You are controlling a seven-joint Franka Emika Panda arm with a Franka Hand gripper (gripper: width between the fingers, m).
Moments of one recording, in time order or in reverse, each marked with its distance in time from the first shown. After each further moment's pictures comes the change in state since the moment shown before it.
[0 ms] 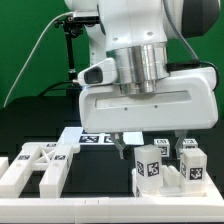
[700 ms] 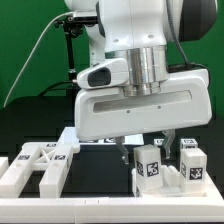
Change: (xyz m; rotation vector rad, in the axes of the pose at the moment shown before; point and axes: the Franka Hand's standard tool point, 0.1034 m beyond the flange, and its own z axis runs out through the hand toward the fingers) arm 0.002 0.005 0.002 -0.027 0.000 -0.292
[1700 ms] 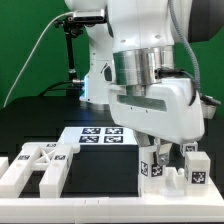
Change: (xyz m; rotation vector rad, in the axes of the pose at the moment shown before) arm -0.001 -0.011 0.002 0.019 0.015 1.203
